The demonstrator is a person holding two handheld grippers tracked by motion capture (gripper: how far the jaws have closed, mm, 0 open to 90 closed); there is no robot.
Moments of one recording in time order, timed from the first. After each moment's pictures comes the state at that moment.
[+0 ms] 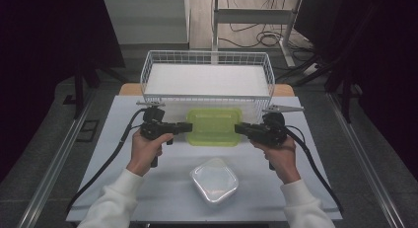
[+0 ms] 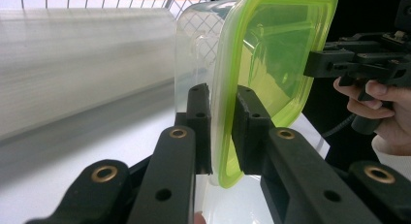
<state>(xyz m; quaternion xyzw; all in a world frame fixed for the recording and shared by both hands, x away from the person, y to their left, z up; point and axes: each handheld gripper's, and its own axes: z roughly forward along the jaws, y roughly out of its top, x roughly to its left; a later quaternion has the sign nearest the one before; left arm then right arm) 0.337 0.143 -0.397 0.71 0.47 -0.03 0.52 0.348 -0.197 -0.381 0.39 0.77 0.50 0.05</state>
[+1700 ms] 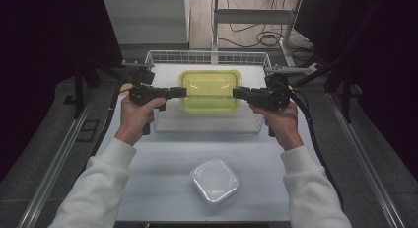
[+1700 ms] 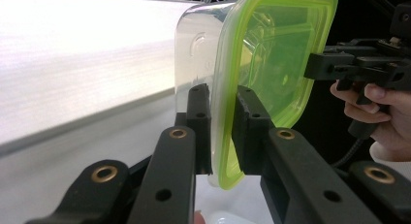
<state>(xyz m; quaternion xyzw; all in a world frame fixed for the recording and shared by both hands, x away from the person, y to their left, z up) 0.374 0.162 -0.311 0.70 0.45 0.00 0.55 0.388 -0.182 -0.298 0.36 0.76 0.54 0.07</state>
